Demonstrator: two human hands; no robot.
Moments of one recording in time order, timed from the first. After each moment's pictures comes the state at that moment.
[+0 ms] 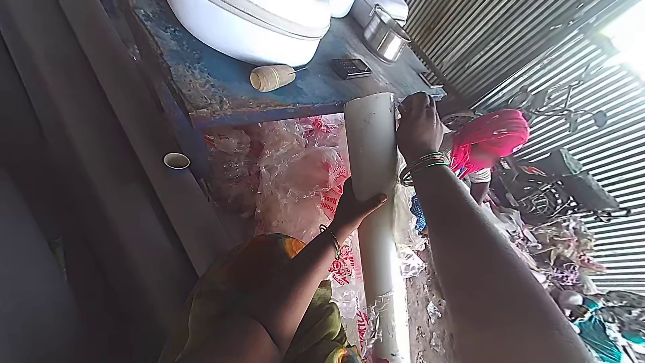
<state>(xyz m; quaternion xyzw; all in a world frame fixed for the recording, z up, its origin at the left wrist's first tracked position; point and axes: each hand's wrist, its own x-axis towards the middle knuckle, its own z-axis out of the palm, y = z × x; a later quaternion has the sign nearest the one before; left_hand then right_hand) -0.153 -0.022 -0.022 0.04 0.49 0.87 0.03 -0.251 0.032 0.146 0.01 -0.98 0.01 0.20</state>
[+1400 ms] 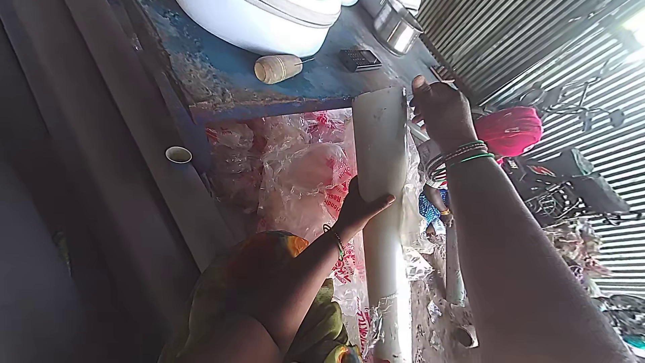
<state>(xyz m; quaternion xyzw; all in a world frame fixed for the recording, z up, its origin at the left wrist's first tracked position) -0.152 -0.023 -0.022 0.05 0.48 0.87 0.04 -0.252 0.042 0.172 0.06 -0.98 0.17 0.11</state>
